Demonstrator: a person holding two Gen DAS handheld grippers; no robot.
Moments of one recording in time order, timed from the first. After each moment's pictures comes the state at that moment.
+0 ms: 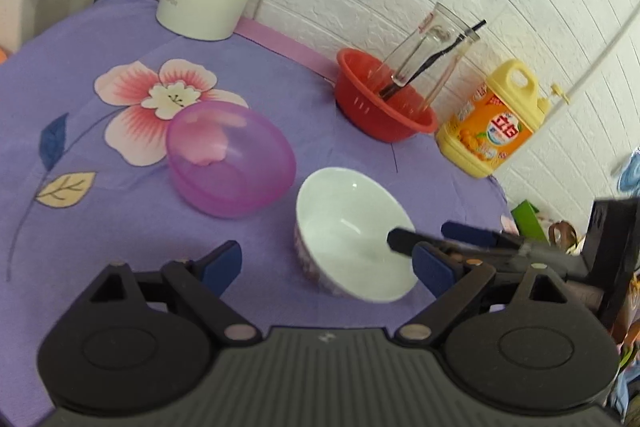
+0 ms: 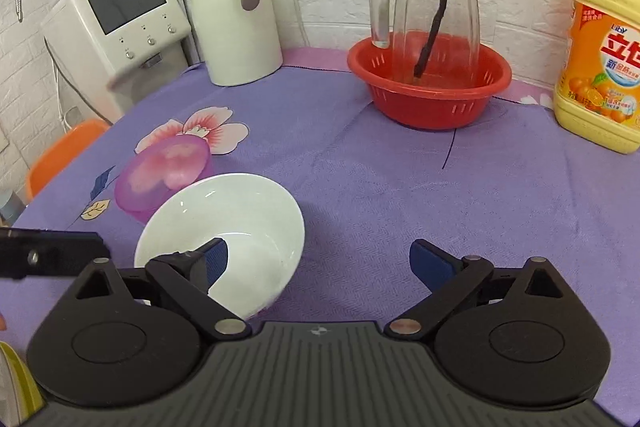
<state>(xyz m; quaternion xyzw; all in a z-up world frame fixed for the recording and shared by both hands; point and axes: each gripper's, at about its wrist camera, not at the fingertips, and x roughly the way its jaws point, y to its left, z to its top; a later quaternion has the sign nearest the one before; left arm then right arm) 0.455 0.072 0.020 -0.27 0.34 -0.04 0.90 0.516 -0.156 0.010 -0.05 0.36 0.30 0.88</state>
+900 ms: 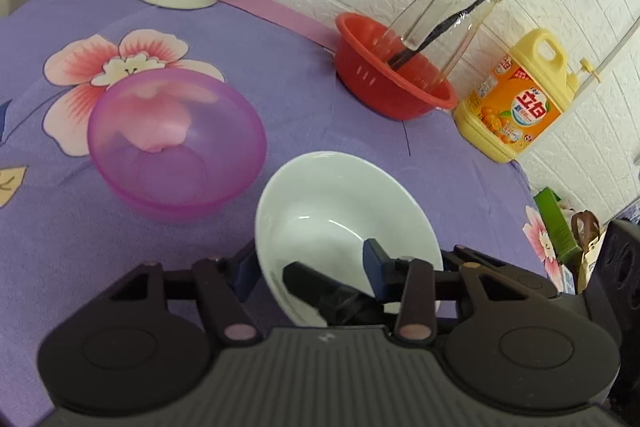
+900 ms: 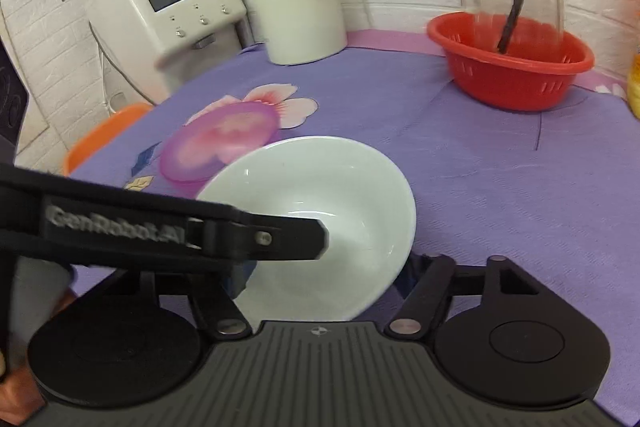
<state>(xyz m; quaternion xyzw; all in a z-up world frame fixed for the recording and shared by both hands) 0.504 0.041 -0.008 -0.25 0.38 -0.03 0.89 0.506 -0.119 -0.018 -0.05 0.35 0.37 0.86</state>
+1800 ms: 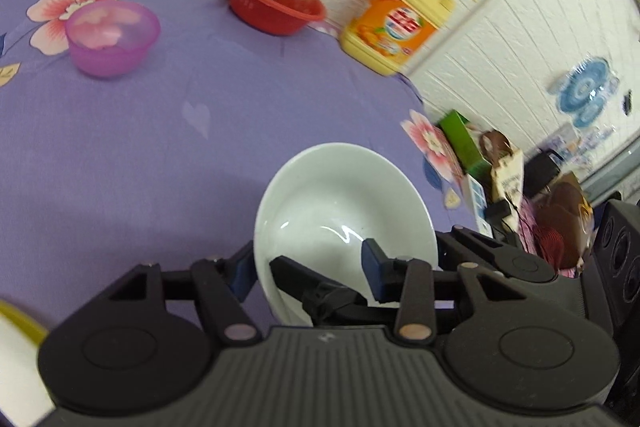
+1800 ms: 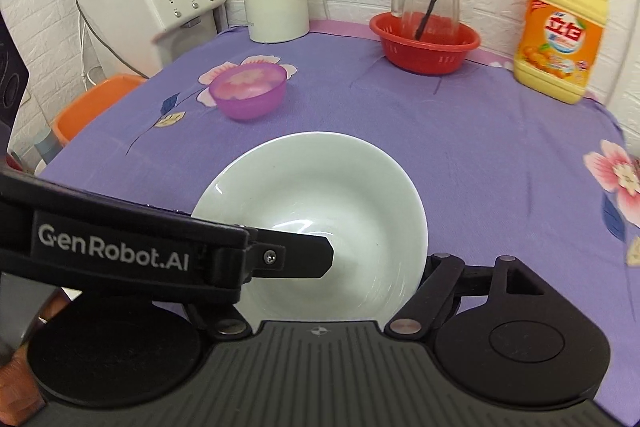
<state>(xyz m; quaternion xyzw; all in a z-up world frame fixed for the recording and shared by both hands) 0.360 -0.038 0.034 -0.25 0.41 -0.15 0.87 0.350 -0.188 0.038 -0.09 0.37 0.27 0.88</state>
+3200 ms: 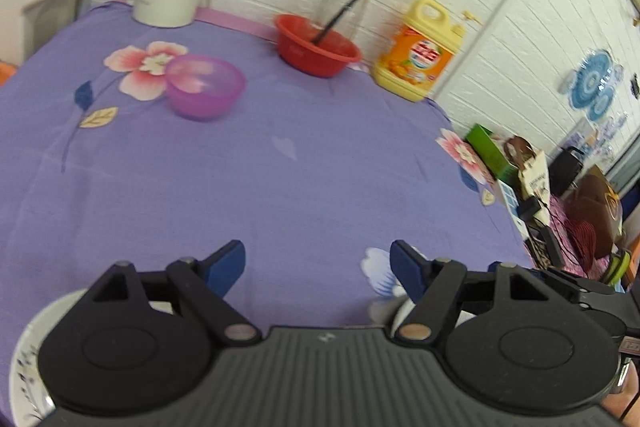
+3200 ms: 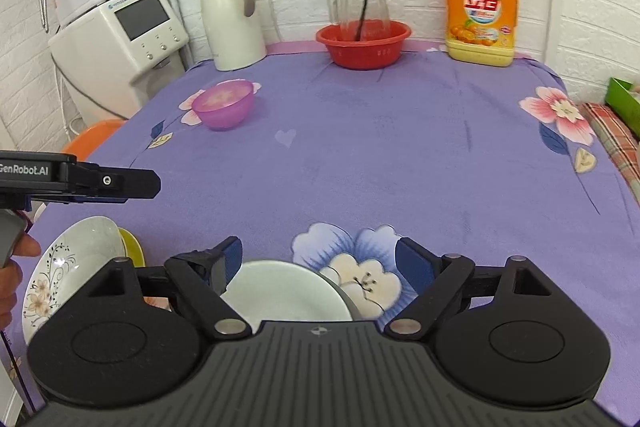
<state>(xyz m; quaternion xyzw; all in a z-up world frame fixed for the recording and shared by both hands) 0.305 0.044 0.044 -0.19 0.36 -0.10 0.91 0.290 -0.223 0.036 -0.01 0.35 0.22 0.91</state>
